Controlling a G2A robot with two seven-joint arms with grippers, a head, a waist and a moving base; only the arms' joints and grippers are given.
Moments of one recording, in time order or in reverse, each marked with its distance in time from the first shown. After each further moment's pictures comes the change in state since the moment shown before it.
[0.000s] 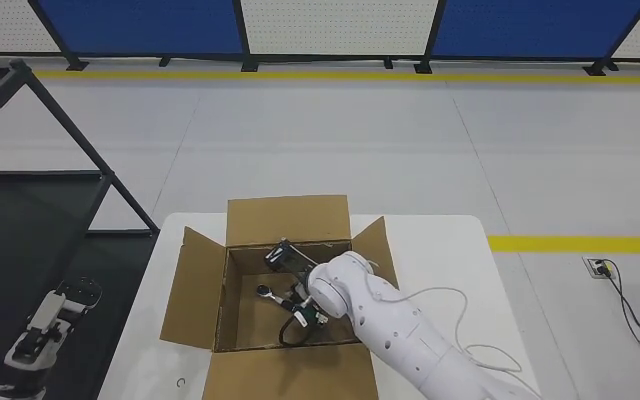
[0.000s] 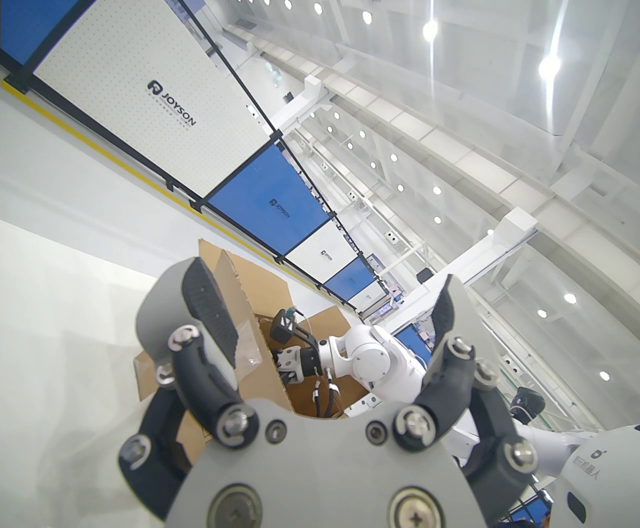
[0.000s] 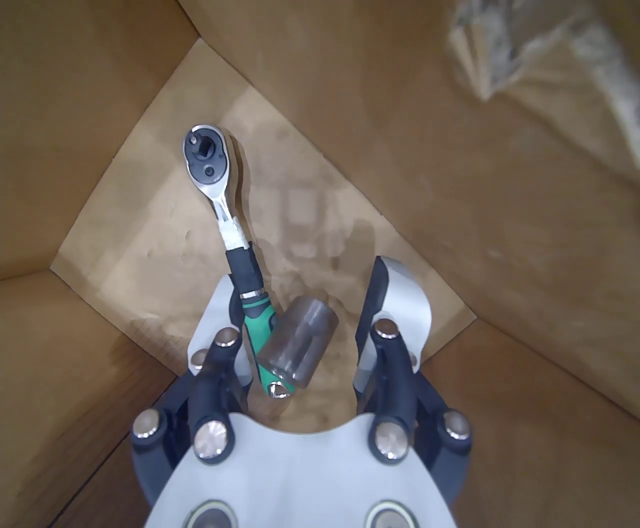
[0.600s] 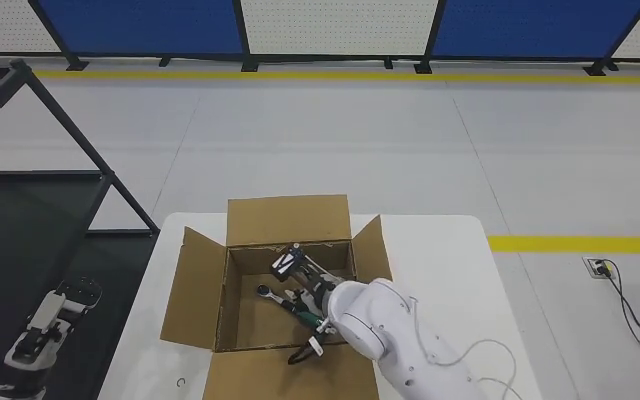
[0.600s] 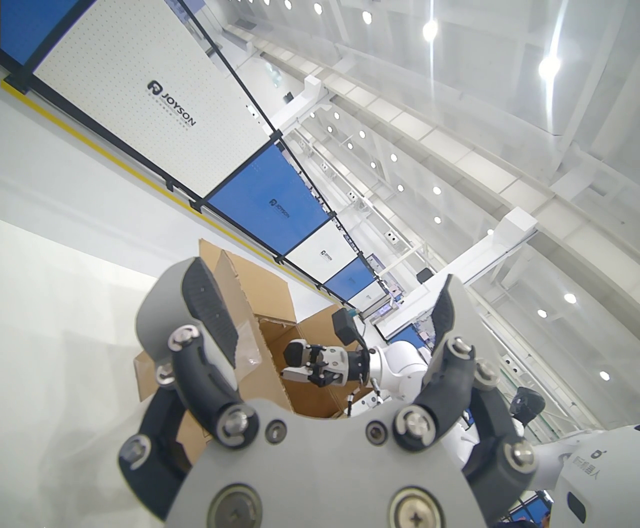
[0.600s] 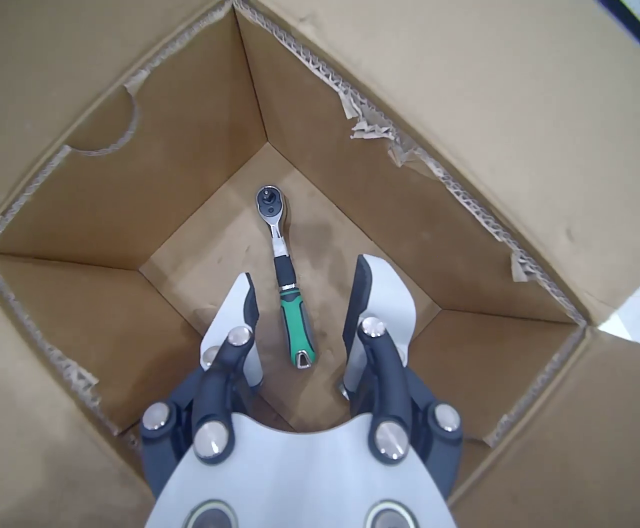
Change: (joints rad) left arm 0.000 0.000 0.000 0.000 0.000 0.000 0.000; right arm -0.371 0.161 0.293 -0.674 -0.247 -0.057 0.055
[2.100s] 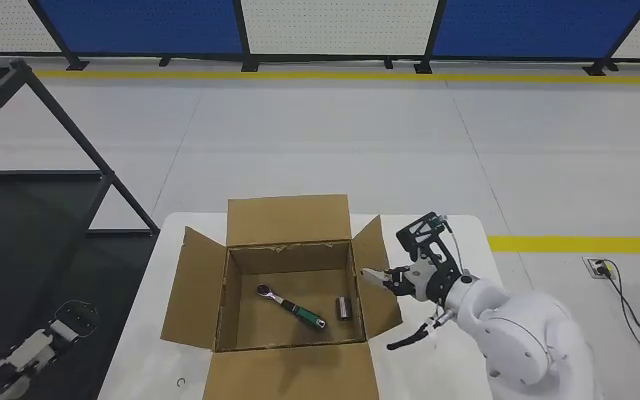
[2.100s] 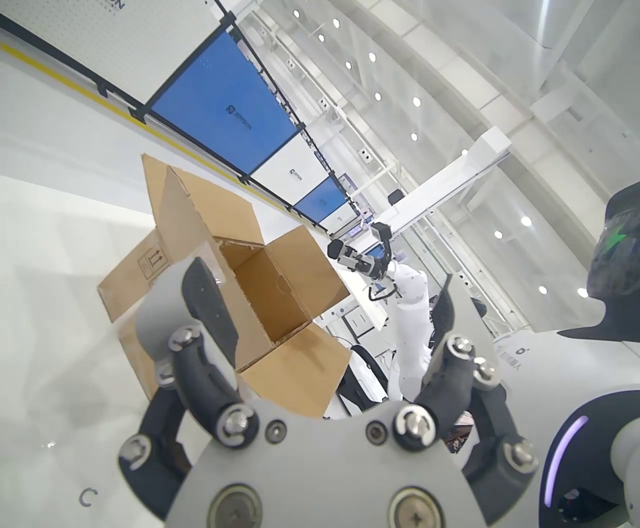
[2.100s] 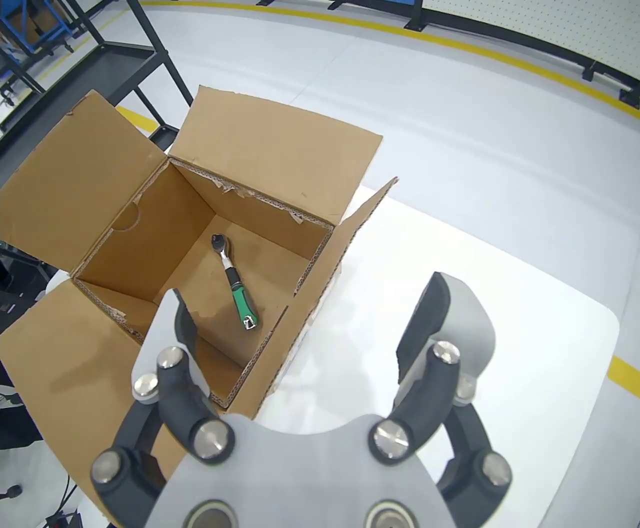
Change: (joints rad) left arm -0.015 0.052 -0.127 0.085 -0.300 0.002 -0.565; right arm -0.279 0.105 0.546 -0.421 0.211 -0.096 0.115
